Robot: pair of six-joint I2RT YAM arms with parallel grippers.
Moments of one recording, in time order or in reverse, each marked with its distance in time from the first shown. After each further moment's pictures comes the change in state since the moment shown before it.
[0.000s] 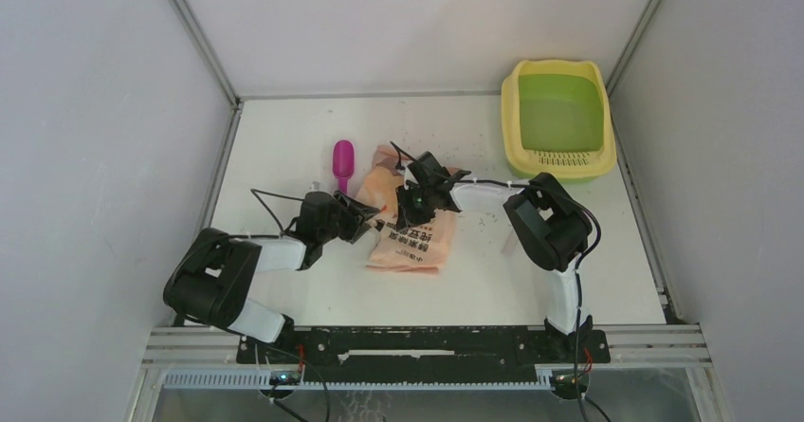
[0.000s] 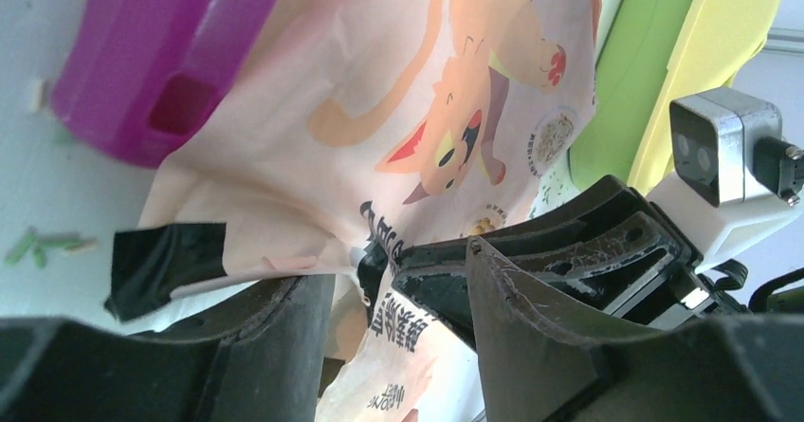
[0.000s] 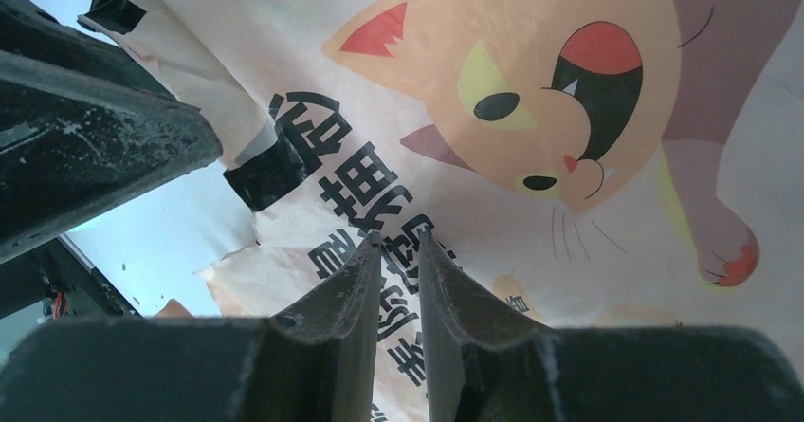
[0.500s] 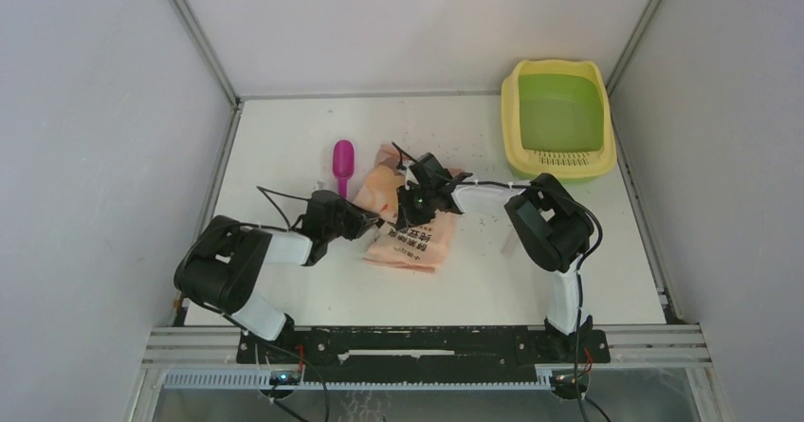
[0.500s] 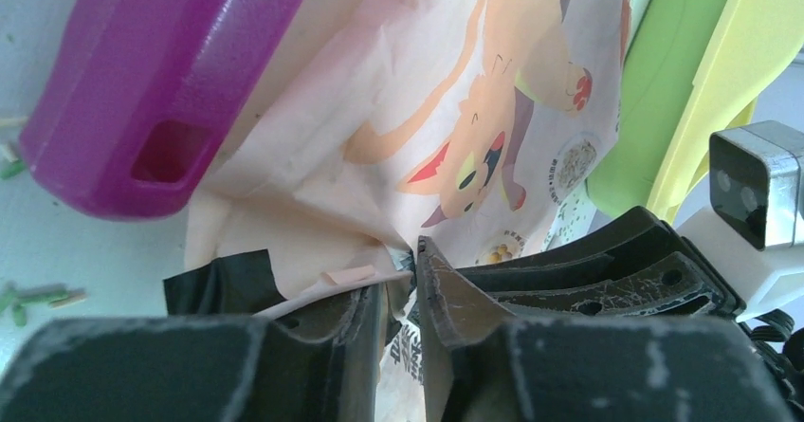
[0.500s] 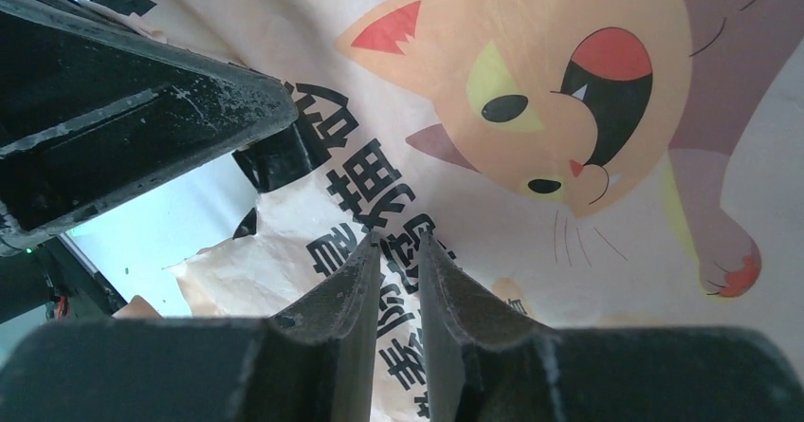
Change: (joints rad) left arm -0.020 0.102 0.046 0.031 -0.031 -0.007; right arm -0.001 -0.011 -0.030 0.044 -0.001 0.013
